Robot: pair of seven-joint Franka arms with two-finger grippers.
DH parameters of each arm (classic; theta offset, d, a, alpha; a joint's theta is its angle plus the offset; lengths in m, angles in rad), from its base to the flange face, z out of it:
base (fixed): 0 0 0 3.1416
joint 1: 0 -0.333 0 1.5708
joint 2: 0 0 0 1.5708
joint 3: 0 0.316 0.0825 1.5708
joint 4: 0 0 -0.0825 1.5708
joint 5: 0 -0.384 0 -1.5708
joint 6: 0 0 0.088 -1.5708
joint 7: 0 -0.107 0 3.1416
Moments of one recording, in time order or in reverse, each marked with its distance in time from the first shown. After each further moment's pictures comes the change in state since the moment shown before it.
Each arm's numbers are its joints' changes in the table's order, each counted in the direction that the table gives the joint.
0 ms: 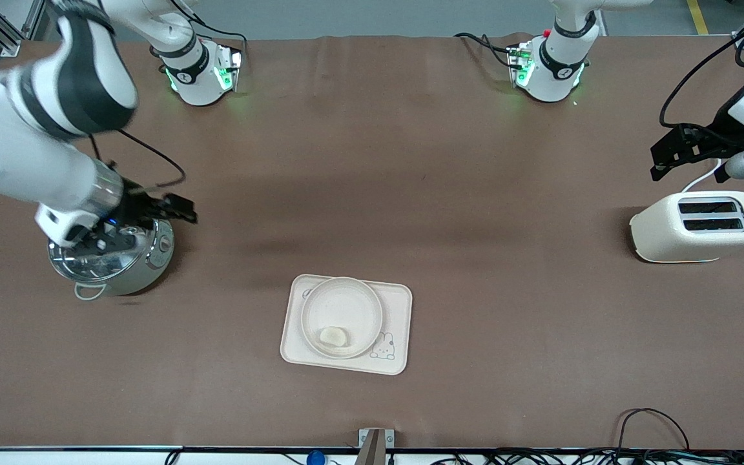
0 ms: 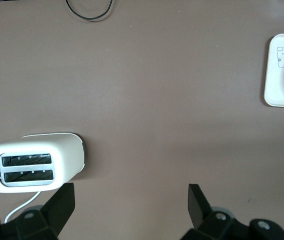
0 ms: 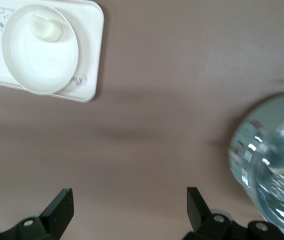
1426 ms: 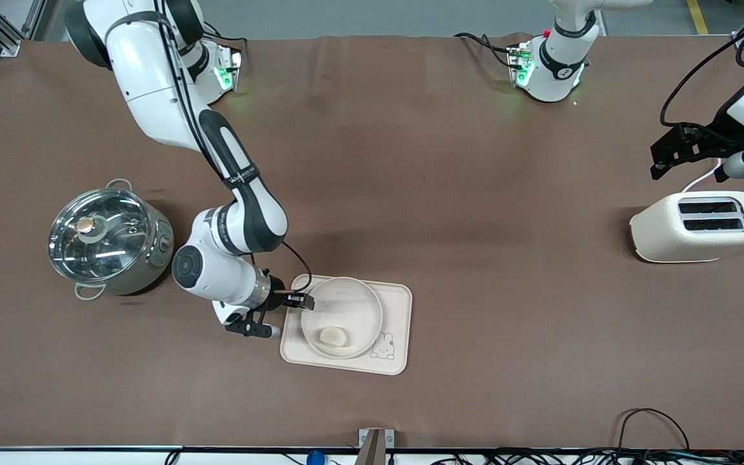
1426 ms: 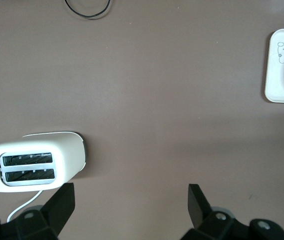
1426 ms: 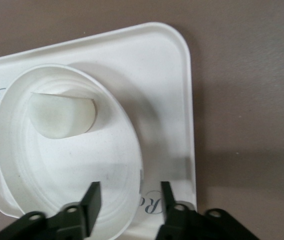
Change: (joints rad) left arm -0.002 0.002 0.000 0.003 0.000 -0.013 -0.015; right arm -0.192 0.629 0.000 0.322 -0.333 0.465 -0.166
